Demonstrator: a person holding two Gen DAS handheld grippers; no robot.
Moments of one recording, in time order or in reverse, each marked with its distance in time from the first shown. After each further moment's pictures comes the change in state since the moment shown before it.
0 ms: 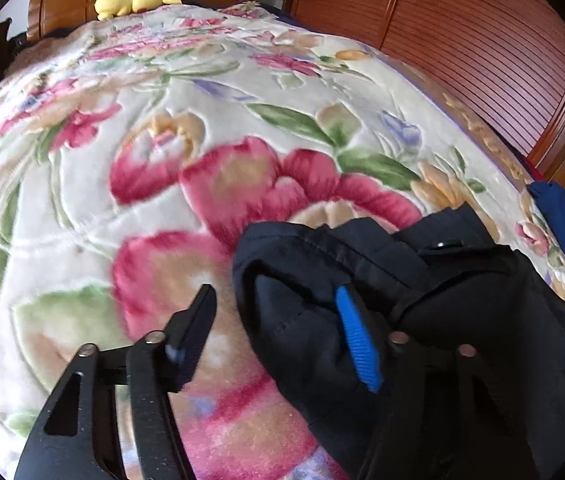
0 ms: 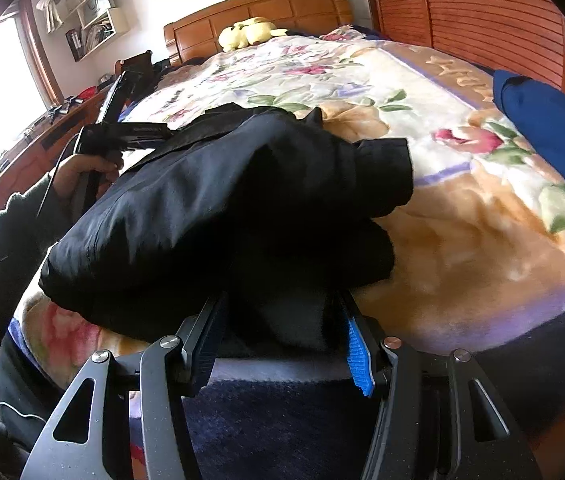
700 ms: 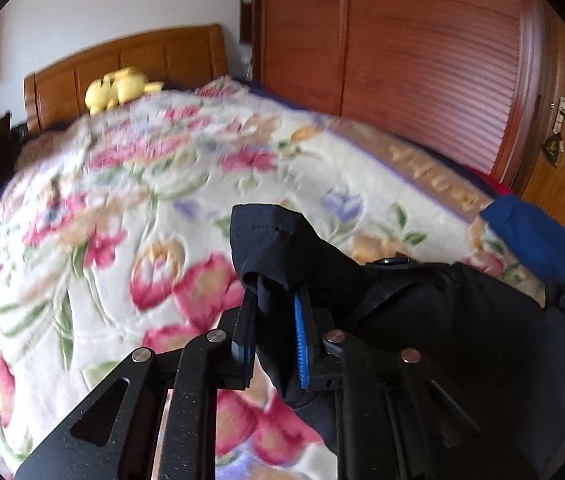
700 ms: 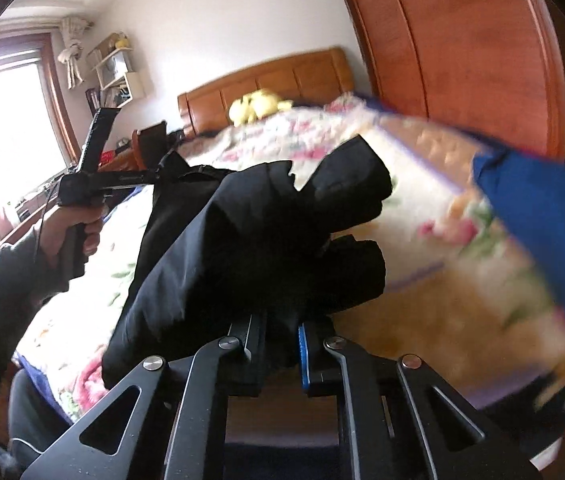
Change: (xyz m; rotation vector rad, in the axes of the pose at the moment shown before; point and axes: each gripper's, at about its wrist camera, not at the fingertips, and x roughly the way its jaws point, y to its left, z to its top) left arm -0.120 -0.098 0.039 0.182 -0.227 0.086; right arm -0.062 -0.036 0.032 0.000 -0.290 0.032
